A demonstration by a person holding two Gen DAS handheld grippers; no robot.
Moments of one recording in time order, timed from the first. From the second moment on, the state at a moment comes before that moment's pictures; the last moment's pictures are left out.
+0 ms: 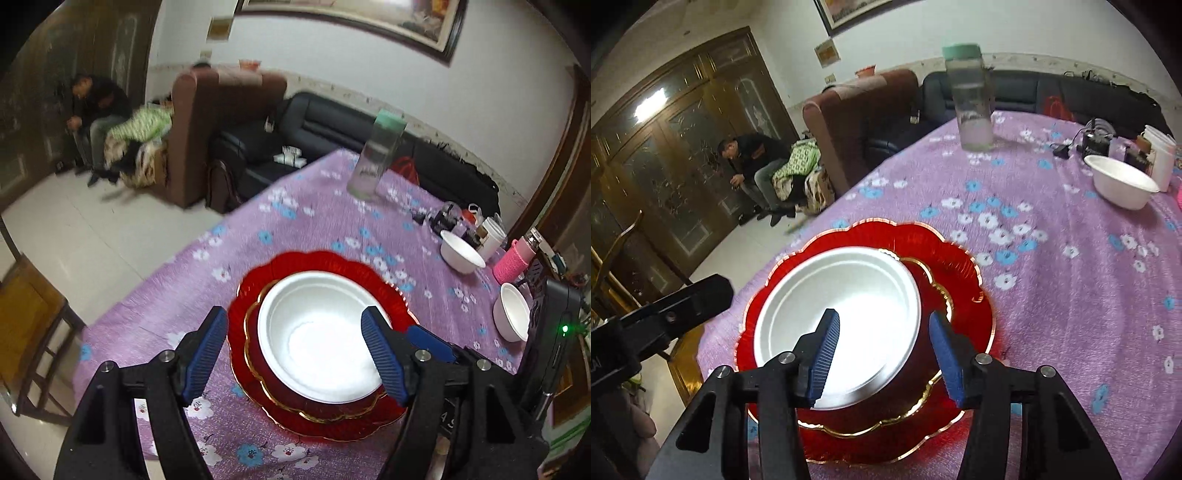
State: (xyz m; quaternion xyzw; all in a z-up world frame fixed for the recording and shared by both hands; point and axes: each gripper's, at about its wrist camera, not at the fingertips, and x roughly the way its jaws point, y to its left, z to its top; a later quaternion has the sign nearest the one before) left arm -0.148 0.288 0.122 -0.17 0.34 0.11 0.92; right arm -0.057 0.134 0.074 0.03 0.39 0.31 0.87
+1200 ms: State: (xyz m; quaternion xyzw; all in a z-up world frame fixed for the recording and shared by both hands) left arm -0.112 0.040 0.098 0.02 0.40 -0.10 0.91; right arm -0.117 -0.342 0.061 0.19 0.33 -0.14 0.92
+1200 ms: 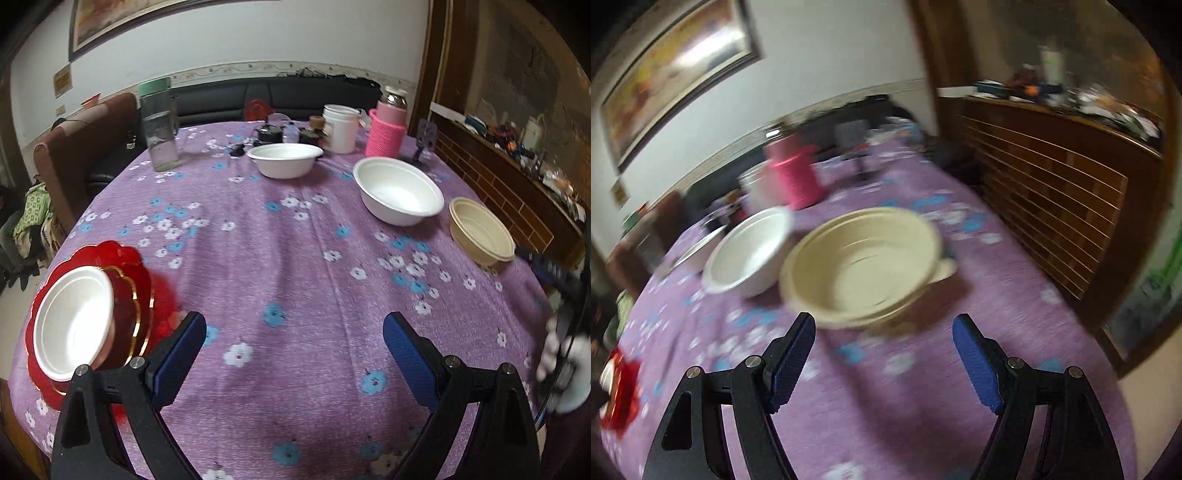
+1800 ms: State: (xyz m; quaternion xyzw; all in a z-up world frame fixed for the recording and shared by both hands) left arm -0.111 0.033 0.089 0.02 0.42 -0.09 0.90; right arm -0.022 -0.378 0.028 0.21 0.42 -0.13 0.87
